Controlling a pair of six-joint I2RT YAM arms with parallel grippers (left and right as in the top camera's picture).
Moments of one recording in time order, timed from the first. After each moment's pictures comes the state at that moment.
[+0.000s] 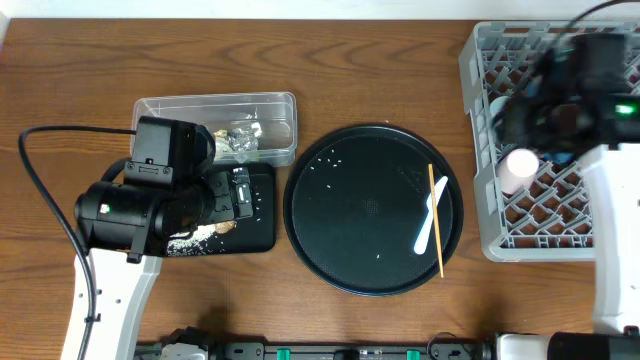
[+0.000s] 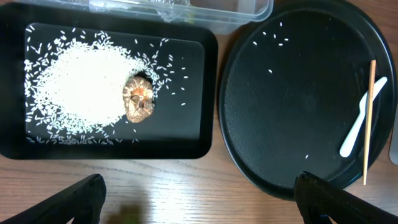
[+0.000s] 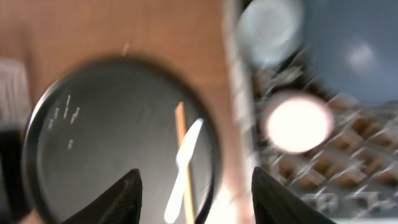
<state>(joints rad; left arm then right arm) -0.16 1.16 1.31 -1.30 0.12 -0.33 -0.01 1.52 1.58 -1.21 -0.11 0.18</state>
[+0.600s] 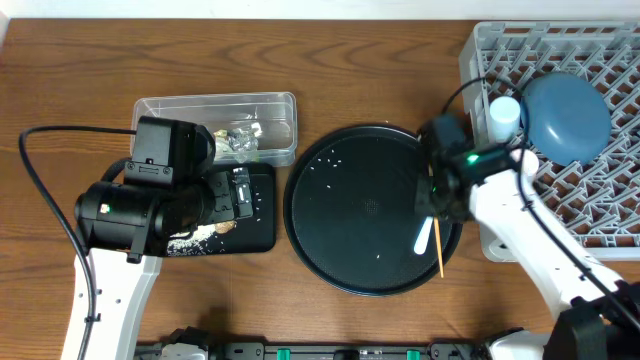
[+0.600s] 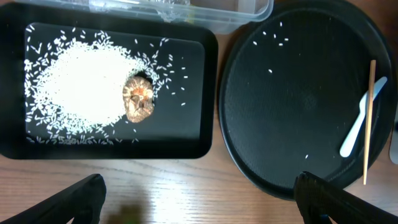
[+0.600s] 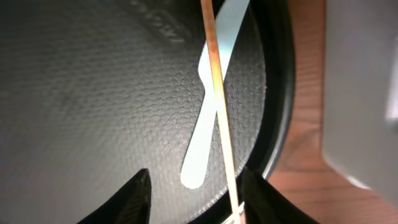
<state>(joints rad) -0.16 1.16 1.31 -1.30 0.12 -0.33 0.38 1.53 1.06 -0.99 0.08 0.56</state>
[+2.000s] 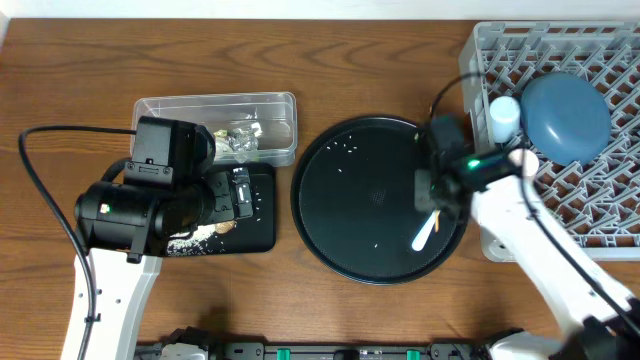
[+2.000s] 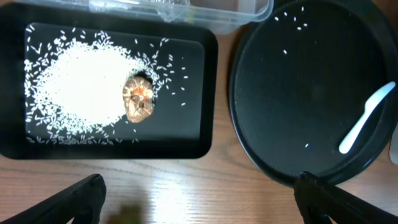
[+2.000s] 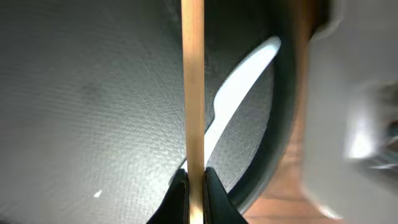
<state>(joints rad) -0.16 1.16 1.31 -1.30 0.12 -0.33 0.39 1.48 1.14 -1.00 0.15 0.41</state>
